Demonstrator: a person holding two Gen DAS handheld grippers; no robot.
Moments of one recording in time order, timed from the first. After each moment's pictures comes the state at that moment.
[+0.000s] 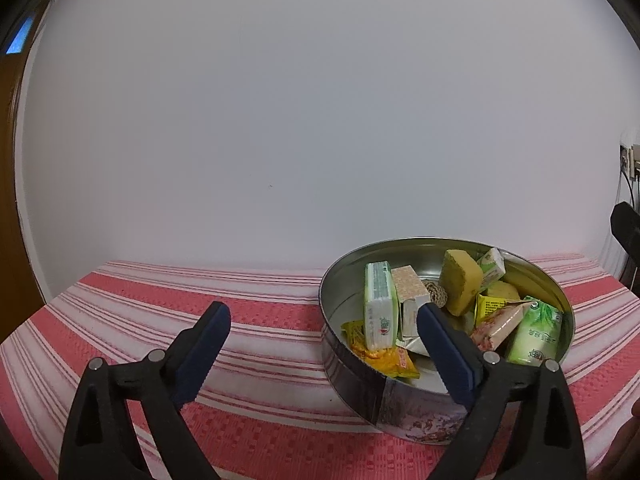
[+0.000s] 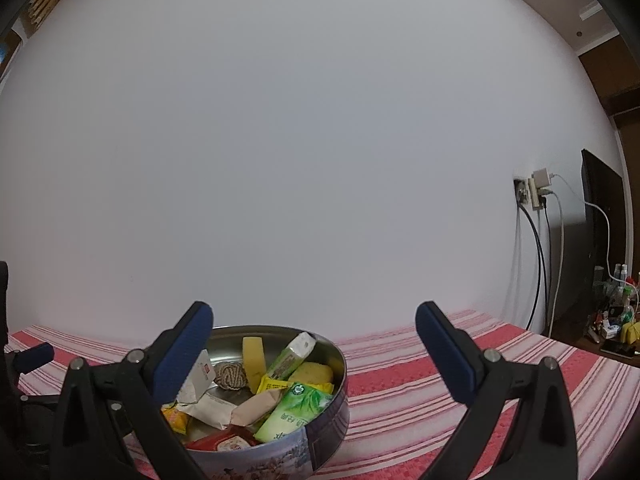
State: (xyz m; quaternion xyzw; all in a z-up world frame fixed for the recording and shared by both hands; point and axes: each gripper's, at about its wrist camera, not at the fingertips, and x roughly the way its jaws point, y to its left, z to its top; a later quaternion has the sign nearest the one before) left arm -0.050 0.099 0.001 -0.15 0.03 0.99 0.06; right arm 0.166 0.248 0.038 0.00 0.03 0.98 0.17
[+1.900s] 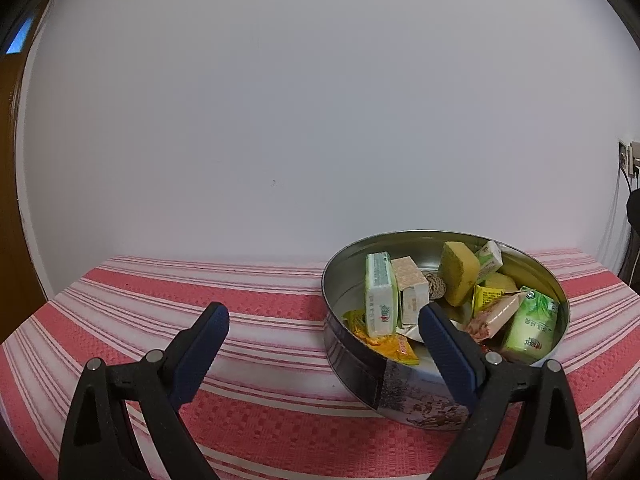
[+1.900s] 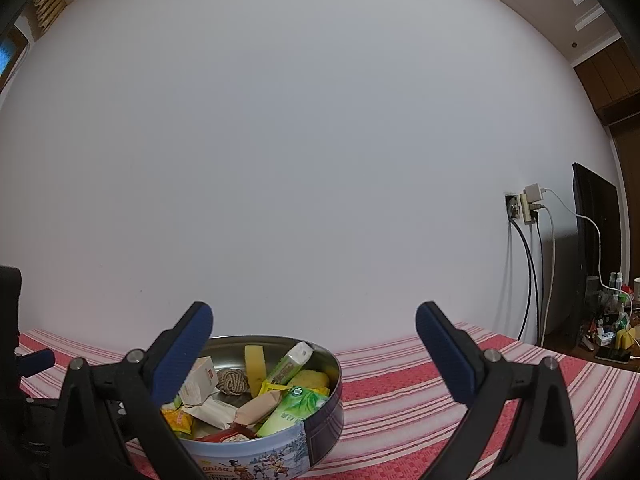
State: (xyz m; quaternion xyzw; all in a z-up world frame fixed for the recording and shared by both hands) left arm -0.033 0.086 0.003 -0.17 0.03 0.98 0.07; right arm 0.199 0.232 0.042 0.03 0.02 0.98 0.18
